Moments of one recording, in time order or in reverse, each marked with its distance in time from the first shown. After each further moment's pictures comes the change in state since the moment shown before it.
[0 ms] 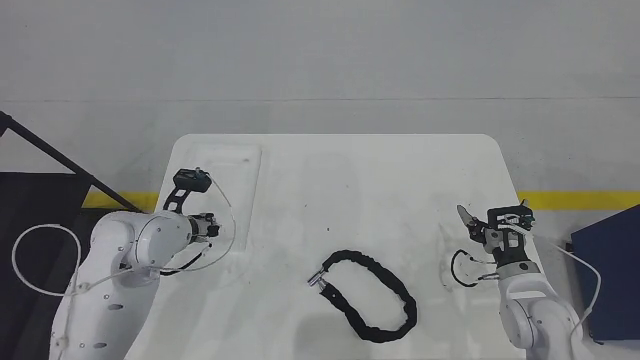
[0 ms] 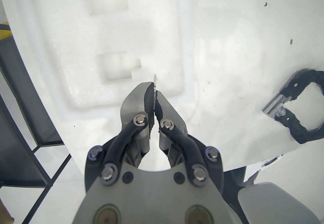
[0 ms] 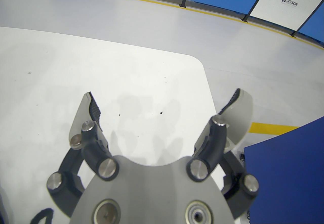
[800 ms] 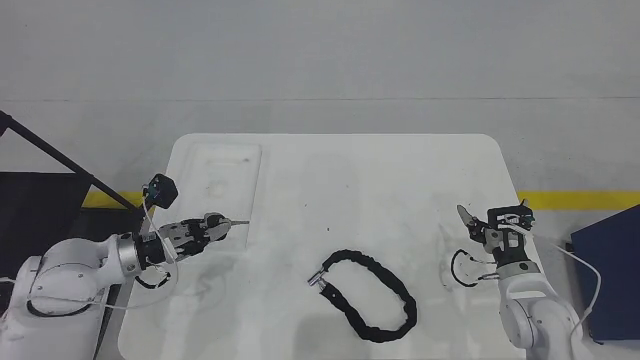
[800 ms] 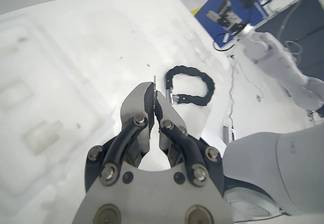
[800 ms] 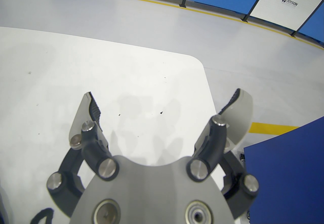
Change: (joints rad) left arm 0.213 0.032 -0.283 0.162 -0.941 -0.828 0.315; right arm 0.000 0.000 0.000 0.000 0.000 0.000 0.000
